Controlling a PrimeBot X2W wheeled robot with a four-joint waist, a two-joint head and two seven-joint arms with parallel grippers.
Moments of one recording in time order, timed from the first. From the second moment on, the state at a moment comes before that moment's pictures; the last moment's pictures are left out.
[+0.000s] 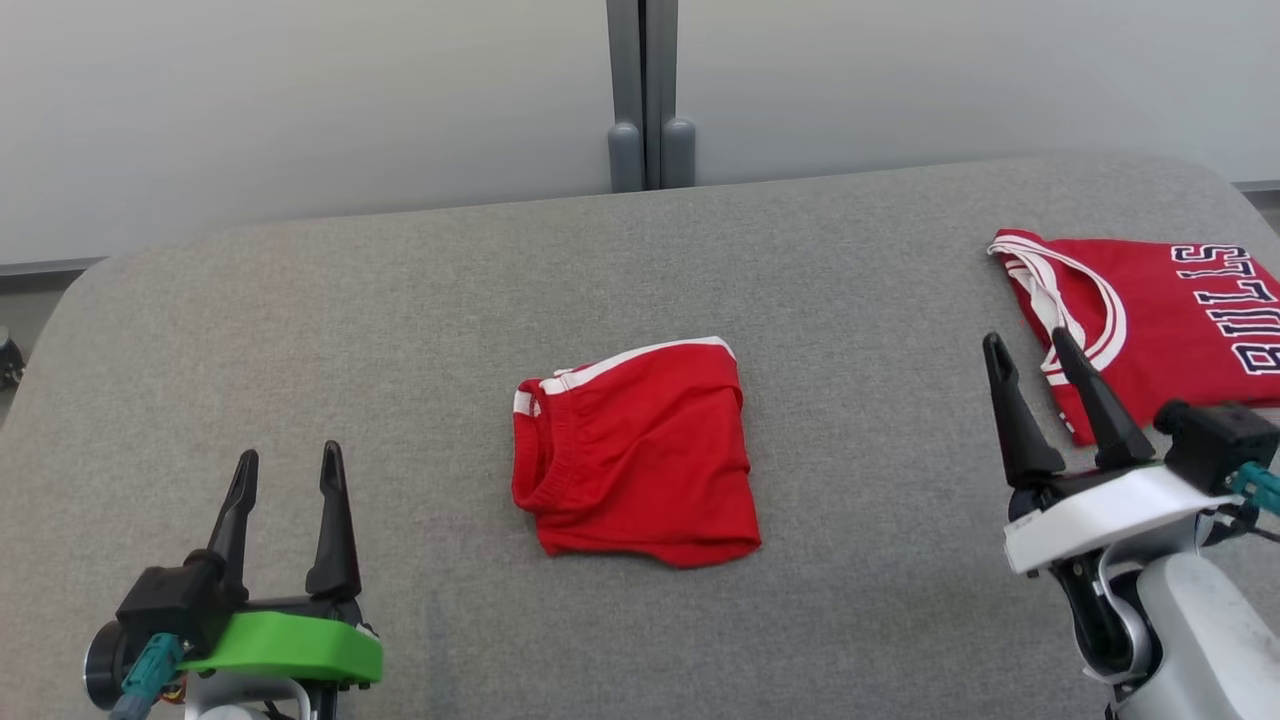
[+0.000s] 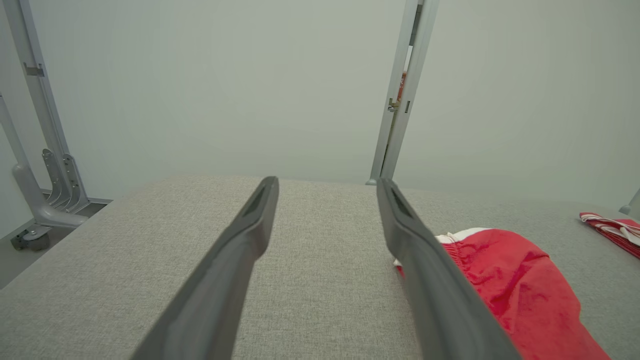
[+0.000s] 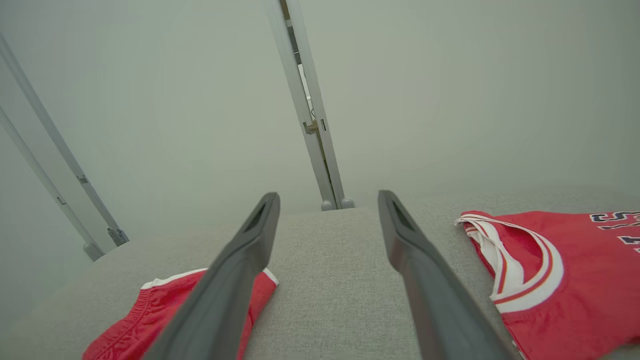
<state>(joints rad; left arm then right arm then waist) -0.06 0.06 0.03 0.19 -0.23 -0.13 -0.26 -0.22 -0.29 0.20 0.24 0.57 0.13 -0.26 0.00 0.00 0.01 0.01</state>
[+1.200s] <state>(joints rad) -0.06 0.05 0.00 0.17 -0.22 -0.13 -0.26 -0.49 -0.20 0.38 0.63 0.54 0.13 -0.17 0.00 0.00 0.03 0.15</state>
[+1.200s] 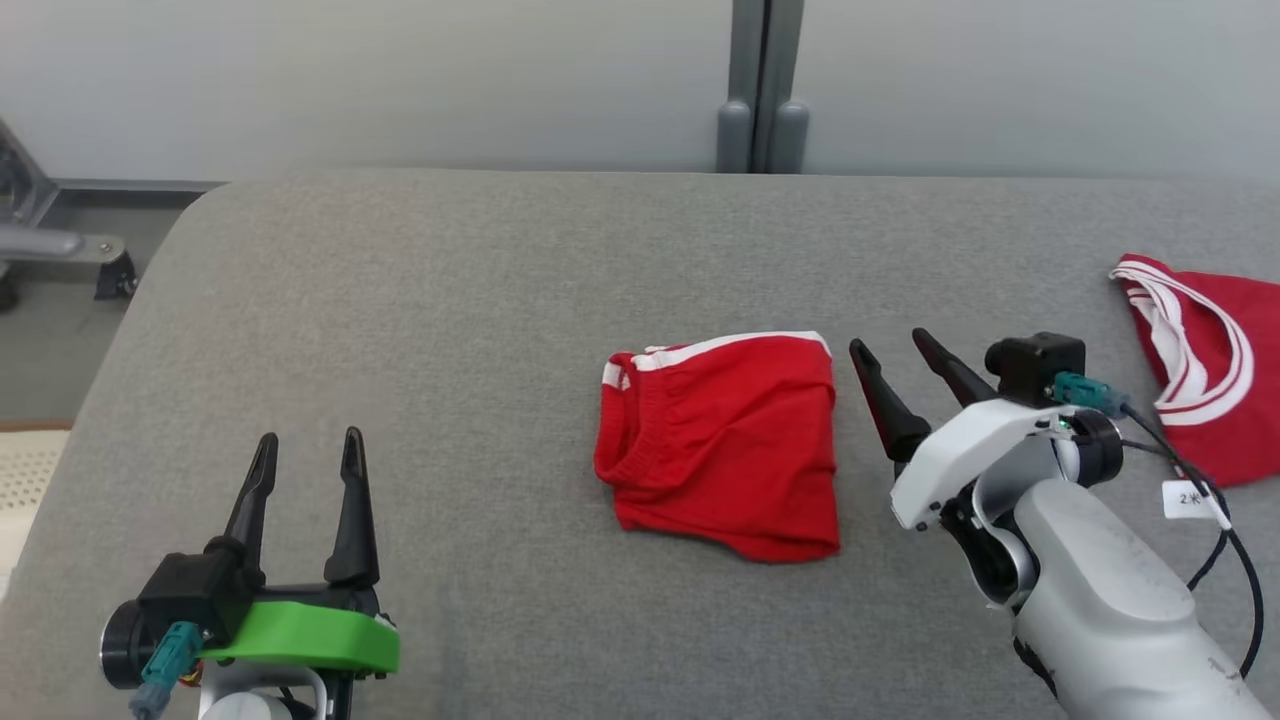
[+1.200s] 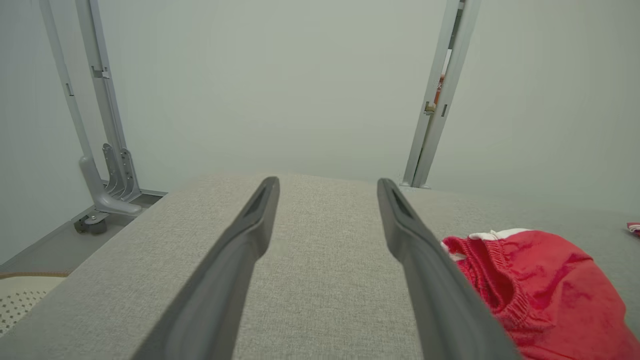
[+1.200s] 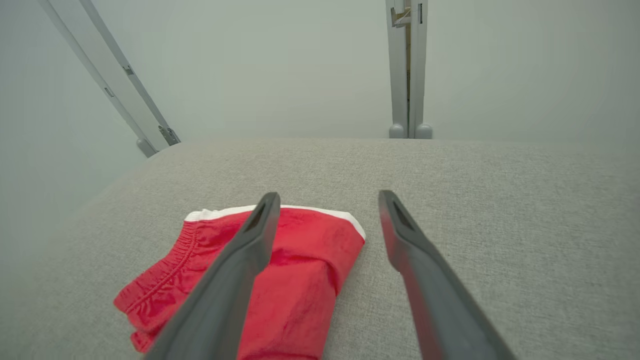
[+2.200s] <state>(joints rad) -0.09 0.05 -0.01 0.18 -0.25 -0.13 -0.26 -0.65 -0.18 0.42 1.02 0.77 0.13 0.12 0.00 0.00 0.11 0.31</state>
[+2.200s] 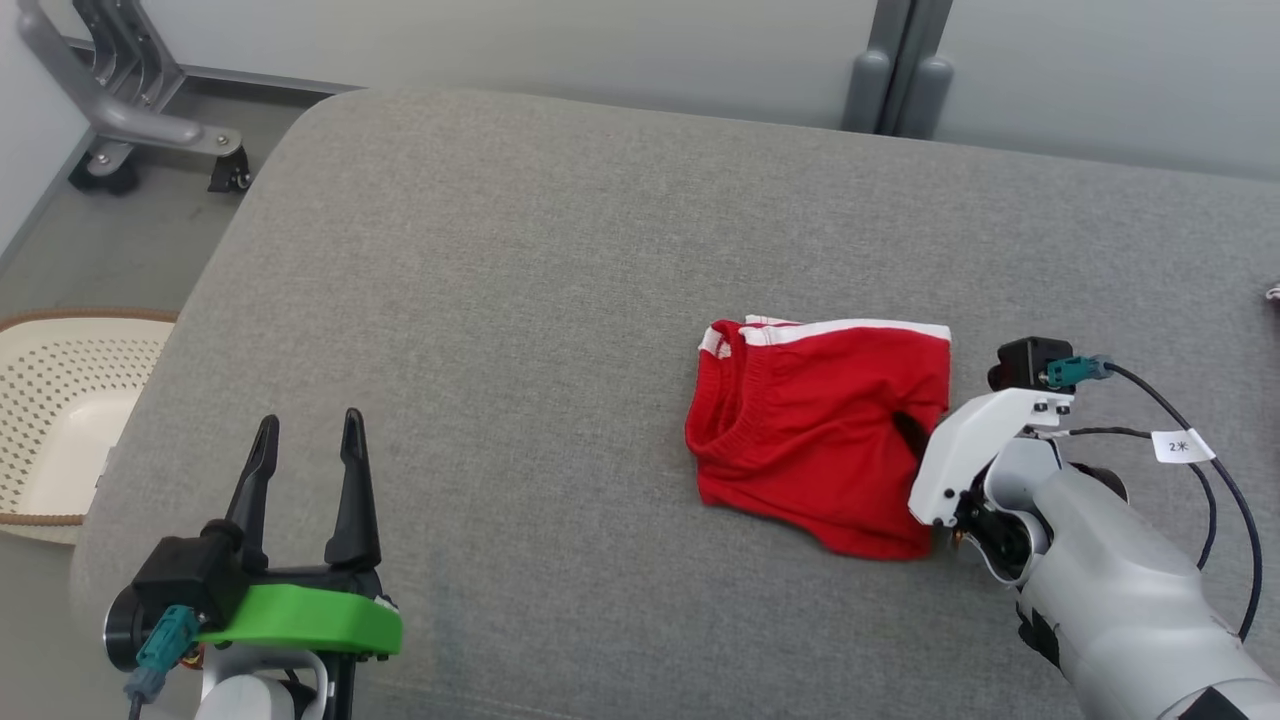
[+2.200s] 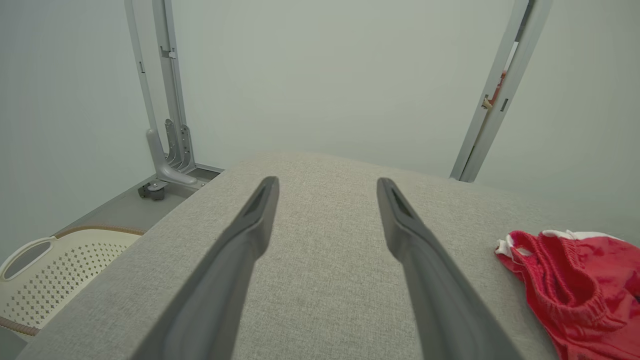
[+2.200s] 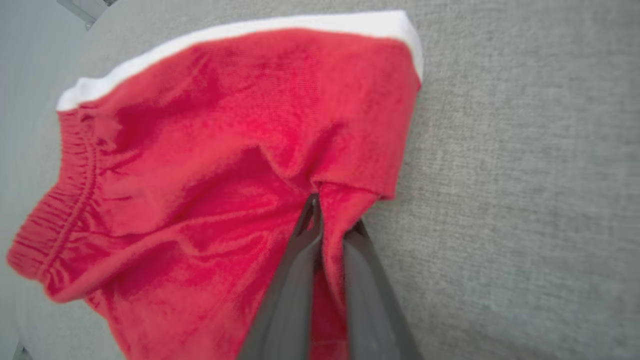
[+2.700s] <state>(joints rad) -0.11 0.05 -0.07 0.17 -0.25 -0.13 -0.26 -0.69 -0.24 0.48 0.97 0.81 0.13 0.03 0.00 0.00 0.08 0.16</state>
